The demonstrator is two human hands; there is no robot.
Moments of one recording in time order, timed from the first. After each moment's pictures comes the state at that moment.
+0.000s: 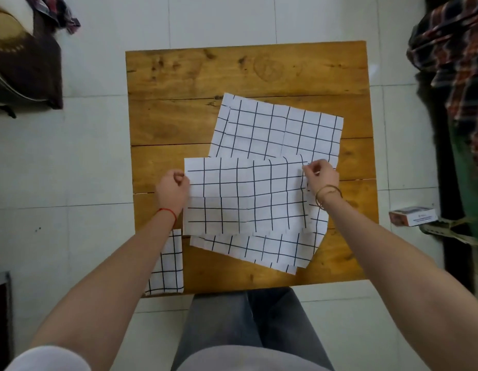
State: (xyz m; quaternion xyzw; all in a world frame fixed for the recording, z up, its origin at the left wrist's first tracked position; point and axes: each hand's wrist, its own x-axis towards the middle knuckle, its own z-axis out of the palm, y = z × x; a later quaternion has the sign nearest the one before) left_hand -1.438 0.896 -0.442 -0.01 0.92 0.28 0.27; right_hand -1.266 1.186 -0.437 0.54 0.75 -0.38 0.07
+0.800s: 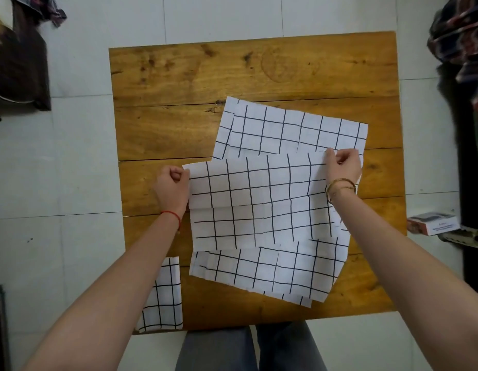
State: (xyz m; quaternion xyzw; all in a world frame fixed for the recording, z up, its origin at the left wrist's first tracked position) left_hand -1.481 0.932 -0.499 -0.07 0.92 0.34 0.18; right_hand -1.325 1.218 -0.483 0.65 0.65 -0.38 -0.11
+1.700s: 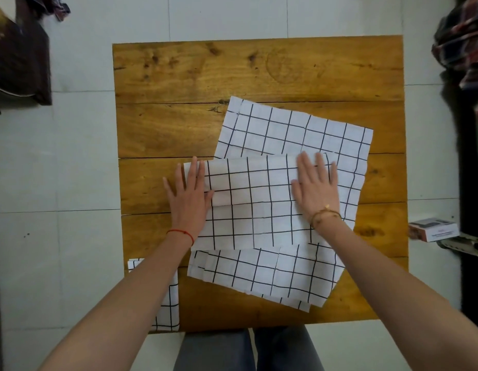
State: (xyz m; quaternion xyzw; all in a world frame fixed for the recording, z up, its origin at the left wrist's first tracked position) left_hand -1.441 0.924 -0.515 0.28 0.94 -0.03 0.20; right_hand -1.297 1.177 -0.503 0.24 0.95 -0.02 0.22
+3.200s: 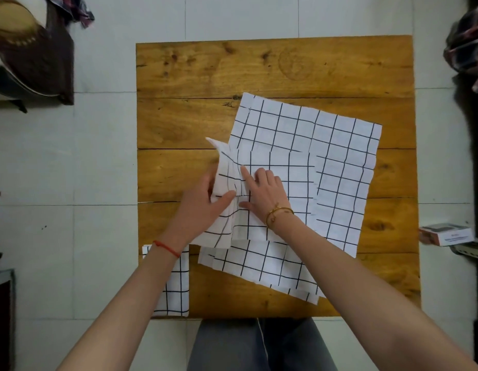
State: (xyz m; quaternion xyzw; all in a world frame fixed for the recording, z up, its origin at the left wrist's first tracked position) left_hand -1.430 0.921 -0.395 0.15 0.82 0.40 0.38; right_hand -1.345 1.067 -0.503 0.11 0.97 -0.11 0.18
